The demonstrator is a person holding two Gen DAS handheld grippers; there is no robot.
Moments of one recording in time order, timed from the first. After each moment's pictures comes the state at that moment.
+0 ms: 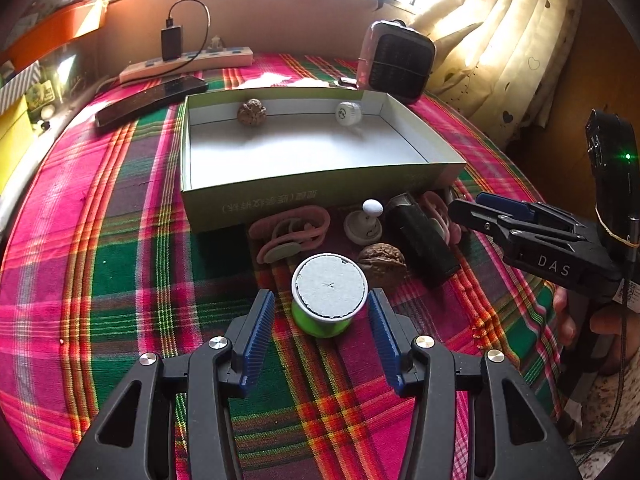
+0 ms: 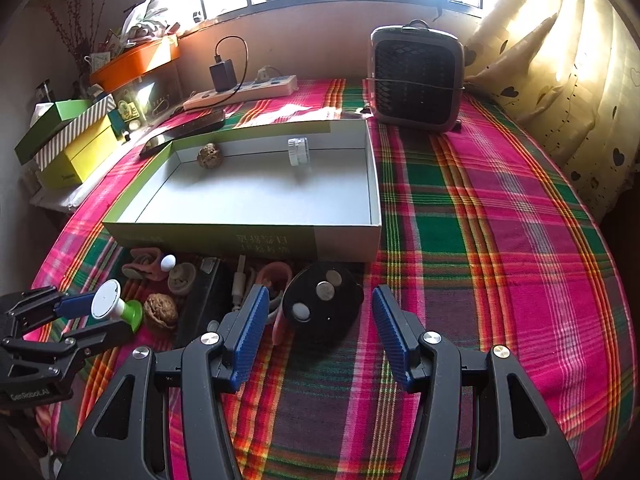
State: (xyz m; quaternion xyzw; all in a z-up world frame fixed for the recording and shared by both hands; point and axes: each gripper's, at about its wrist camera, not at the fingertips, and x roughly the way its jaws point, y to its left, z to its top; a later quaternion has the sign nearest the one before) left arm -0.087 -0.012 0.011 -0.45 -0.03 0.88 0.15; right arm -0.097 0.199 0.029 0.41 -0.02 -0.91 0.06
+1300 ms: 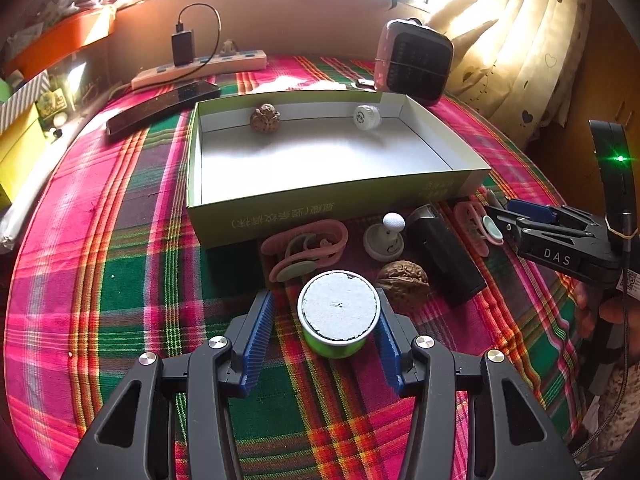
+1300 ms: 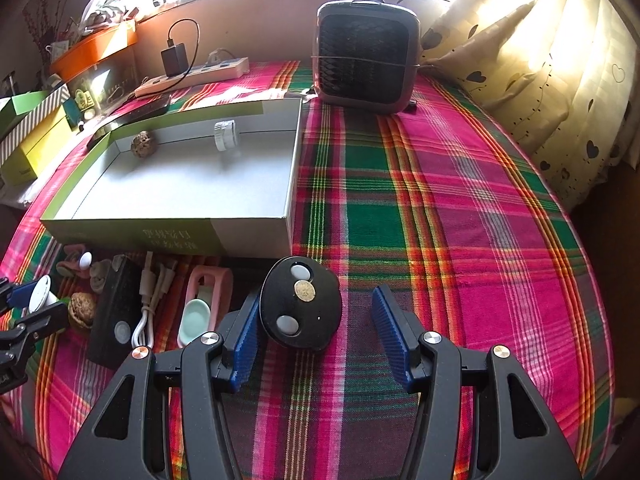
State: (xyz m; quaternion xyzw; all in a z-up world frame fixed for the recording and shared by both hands) left arm -0.097 -0.006 0.010 -0.44 -0.01 0.89 0.12; right arm -0.109 0.234 0.017 0.44 0.00 -0.90 0.00
